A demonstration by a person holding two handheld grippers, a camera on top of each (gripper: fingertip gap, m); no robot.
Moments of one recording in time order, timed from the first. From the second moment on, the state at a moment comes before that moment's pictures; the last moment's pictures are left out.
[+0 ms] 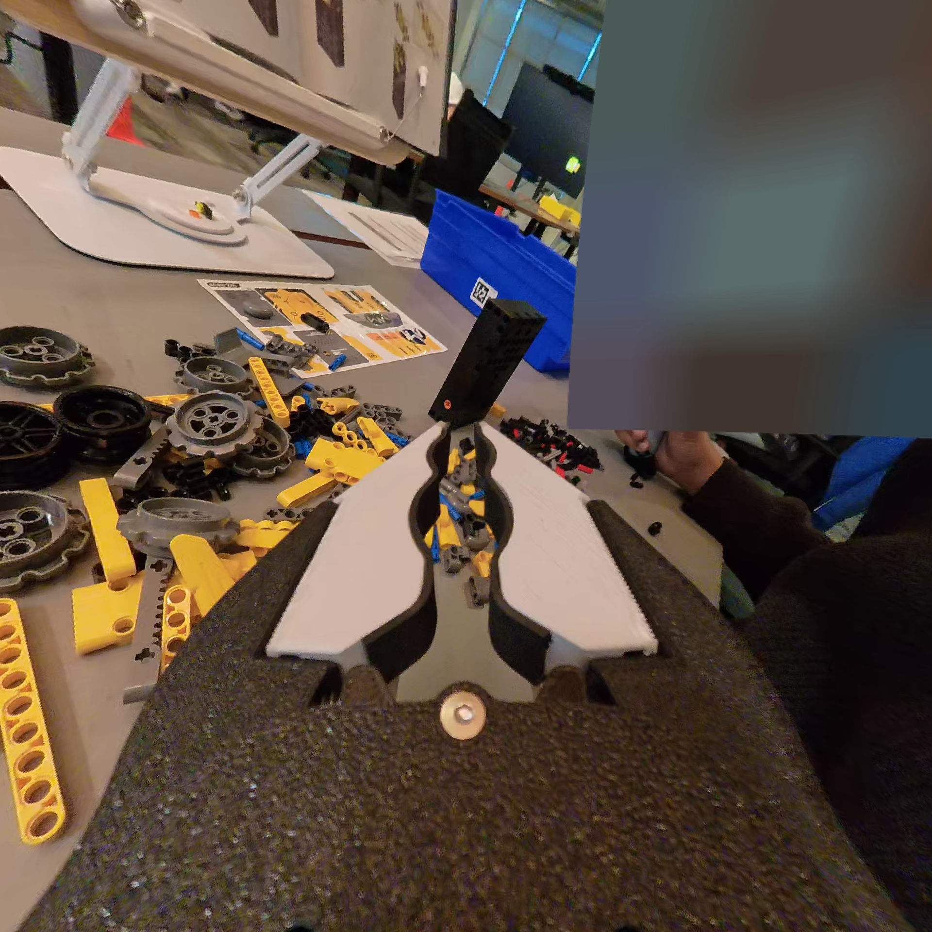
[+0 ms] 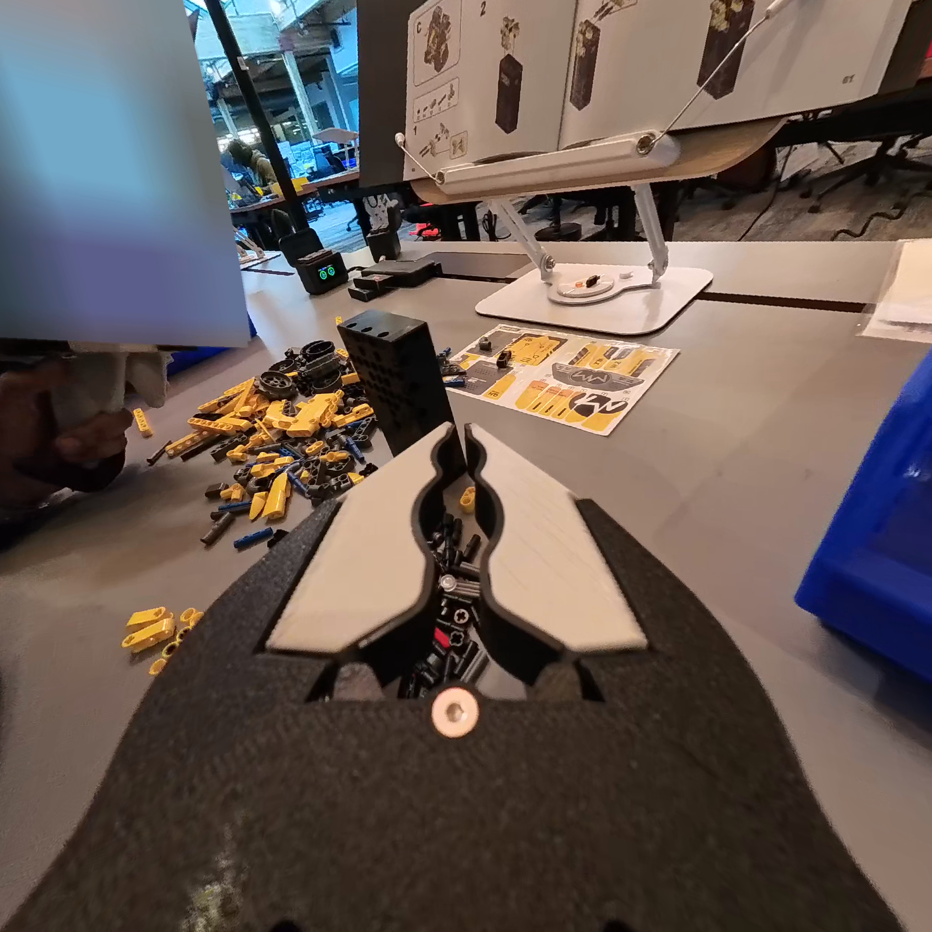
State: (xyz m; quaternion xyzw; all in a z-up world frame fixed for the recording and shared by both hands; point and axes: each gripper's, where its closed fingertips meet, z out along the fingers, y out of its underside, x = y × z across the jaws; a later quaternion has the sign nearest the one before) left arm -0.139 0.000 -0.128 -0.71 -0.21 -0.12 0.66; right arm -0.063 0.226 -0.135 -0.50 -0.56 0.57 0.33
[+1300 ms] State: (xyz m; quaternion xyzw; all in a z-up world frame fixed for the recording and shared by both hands) left arm -0.122 0.030 -0.187 -0.86 -0.10 0.18 0.47; right arm -0.055 0.219 -0.154 -0.51 -0.61 0.45 0.40
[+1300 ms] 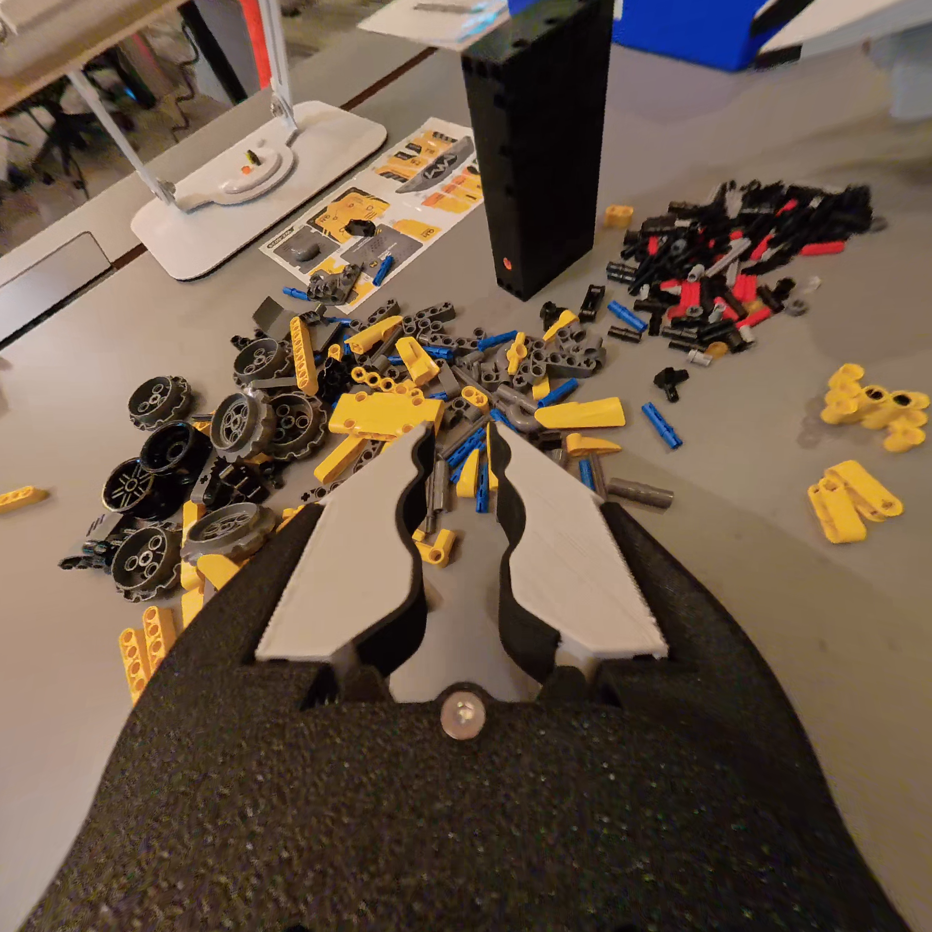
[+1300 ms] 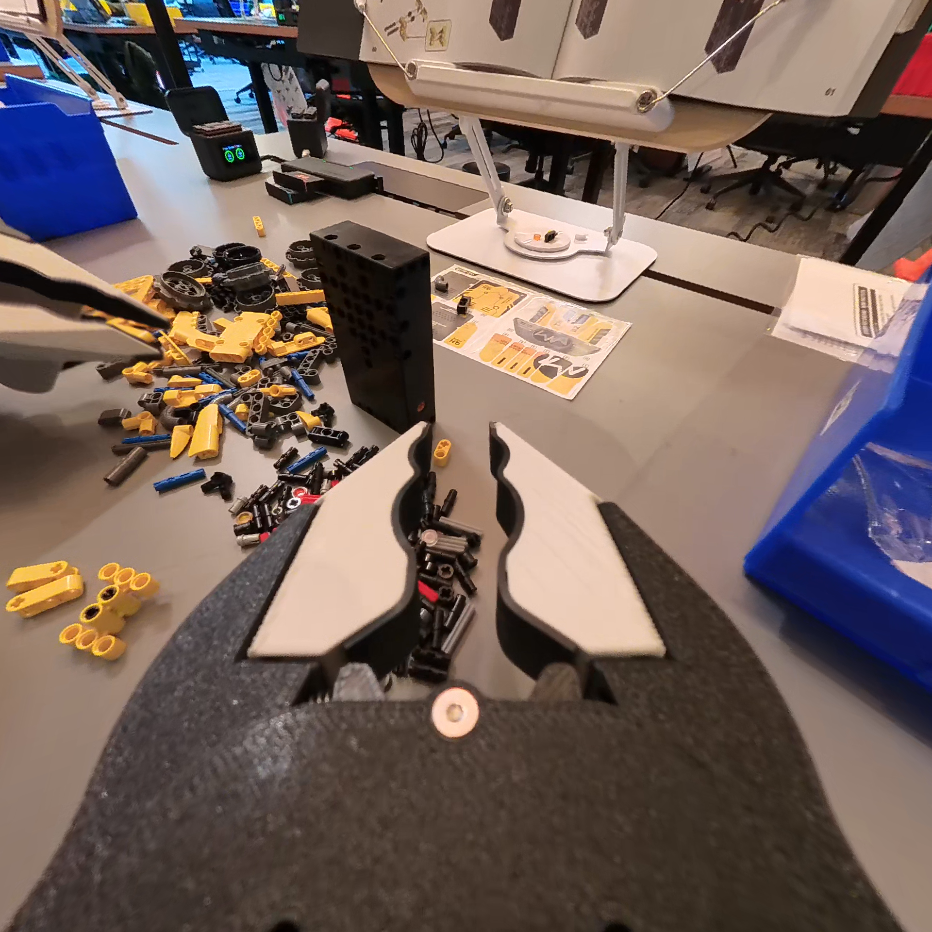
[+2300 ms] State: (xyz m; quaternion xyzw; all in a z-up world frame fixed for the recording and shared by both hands) left arm -0.121 0.032 -0.192 -0.87 -0.09 0.19 0.45; right arm -0.056 0.219 -0.156 -0.51 -0.62 0.45 0.39
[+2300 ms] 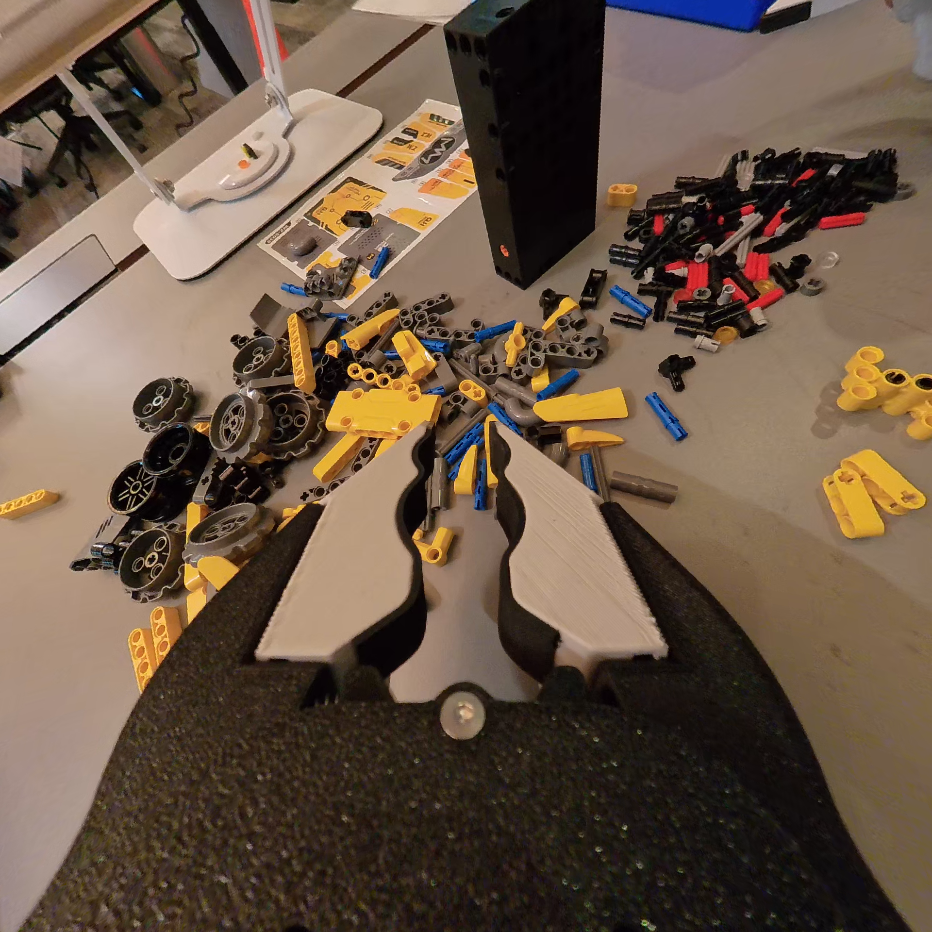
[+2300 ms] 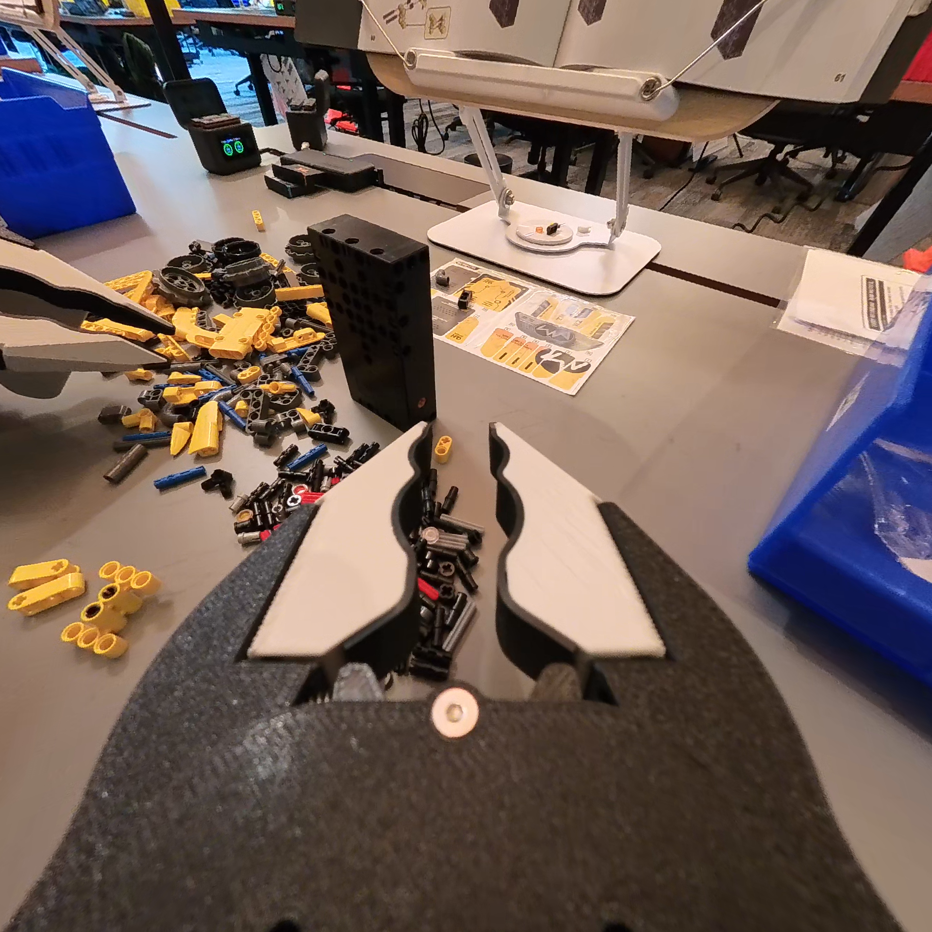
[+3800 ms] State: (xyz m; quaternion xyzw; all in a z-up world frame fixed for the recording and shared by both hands) left arm -0.137 0.003 -0.189 -0.85 -0.20 0.09 0.48; right arm -0.057 0.216 -0.161 -0.52 -0.63 0.44 0.38
